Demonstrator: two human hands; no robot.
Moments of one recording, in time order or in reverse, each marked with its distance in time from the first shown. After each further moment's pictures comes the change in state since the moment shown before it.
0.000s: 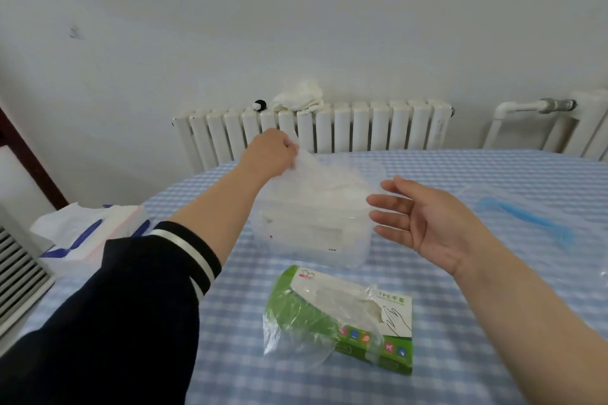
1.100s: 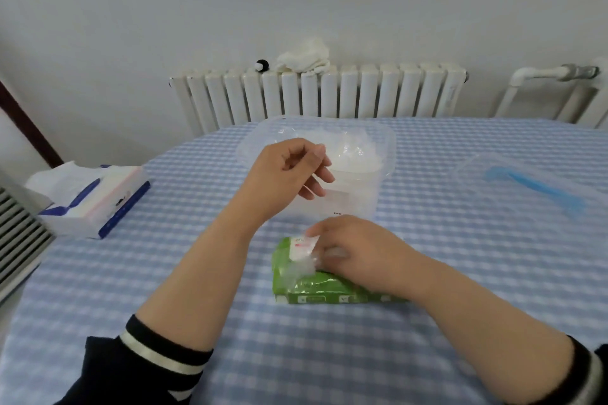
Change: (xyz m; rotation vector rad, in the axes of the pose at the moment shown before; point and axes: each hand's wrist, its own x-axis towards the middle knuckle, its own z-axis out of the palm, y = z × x) left_hand -0.122 -0.003 0.016 -0.672 -0.103 0.198; right_hand 0.002 0.087 0.026 -1.480 -0.451 -0.423
